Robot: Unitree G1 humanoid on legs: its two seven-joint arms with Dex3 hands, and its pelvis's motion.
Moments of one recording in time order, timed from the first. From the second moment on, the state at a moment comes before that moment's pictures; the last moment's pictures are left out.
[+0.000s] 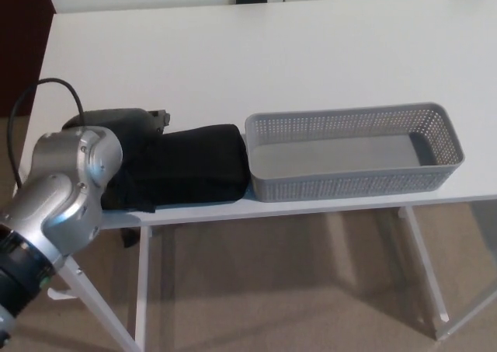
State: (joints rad) left_arm -0.65 0.61 -0.66 0.28 0.59 0.47 -0.46; right_arm 0.14 -0.39 -0.09 1.05 -0.07 -0.29 0.02
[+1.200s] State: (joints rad) left_arm -0.57 0.64 -0.55 0.36 0.66 0.26 -0.33; right_arm 0.13 -0.39 -0.09 1.03 -0.07 -0.29 0.02
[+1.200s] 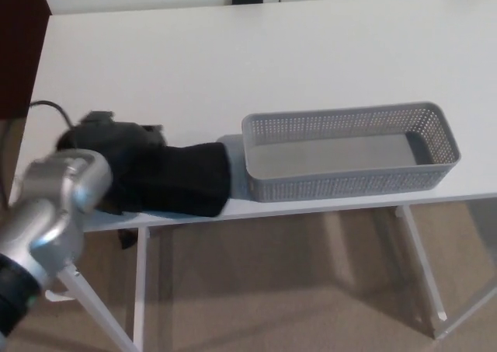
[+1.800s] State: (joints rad) left_arm -0.65 0.73 -0.27 0.37 0.57 0.22 -0.38; right_arm 0.13 -0.39 -0.10 1.02 -0.07 -0.29 0.03
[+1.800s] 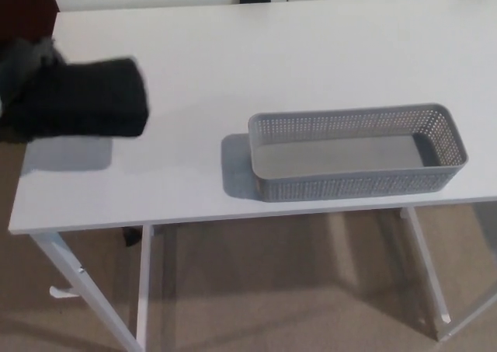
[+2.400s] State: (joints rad) left_arm -0.92 0.21 -0.33 0.09 0.41 0.45 -0.51; right_arm 0.12 -0.39 -0.09 1.00 -0.07 -0.28 0.03
